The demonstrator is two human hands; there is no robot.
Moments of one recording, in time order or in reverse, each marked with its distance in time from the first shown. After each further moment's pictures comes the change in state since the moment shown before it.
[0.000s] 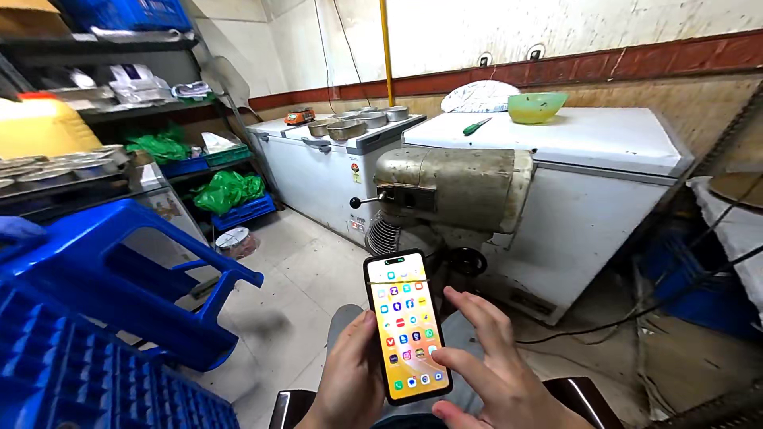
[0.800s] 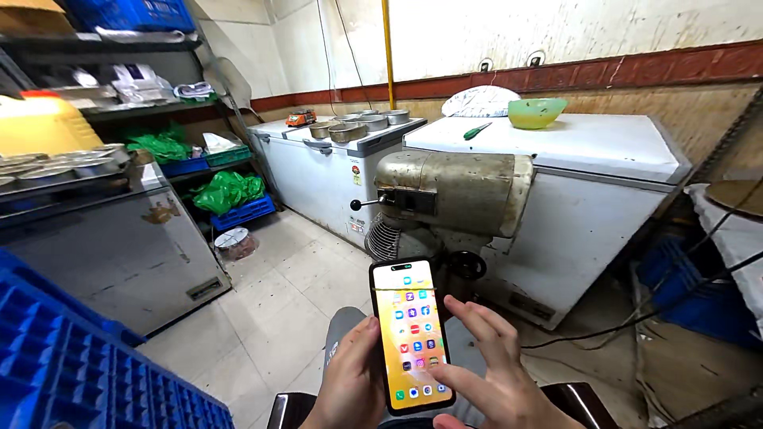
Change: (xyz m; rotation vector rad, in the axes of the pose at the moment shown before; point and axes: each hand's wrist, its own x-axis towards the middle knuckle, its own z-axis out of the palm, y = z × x) left_hand -0.004 0.000 0.001 0.034 -0.018 -0.013; right_hand 0.000 -0.003 -0.002 -0.007 0.006 -0.062
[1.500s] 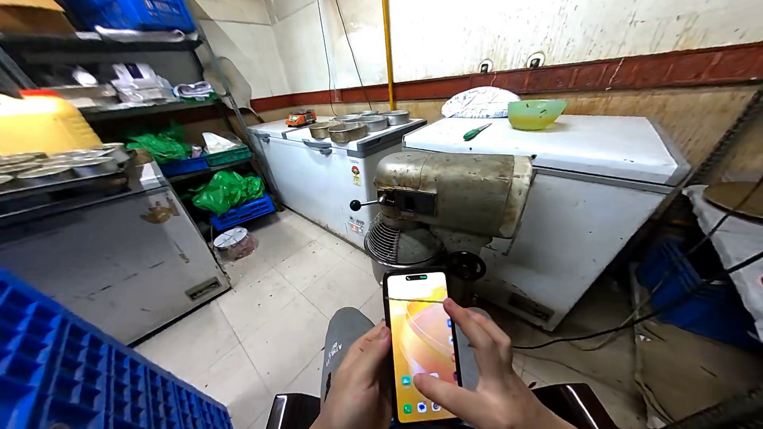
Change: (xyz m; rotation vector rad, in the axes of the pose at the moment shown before) left_hand -0.005 -0.008 0.002 0.057 -0.043 -0.036; right_hand -0.002 -0.005 0.003 0.036 -0.034 -0.011
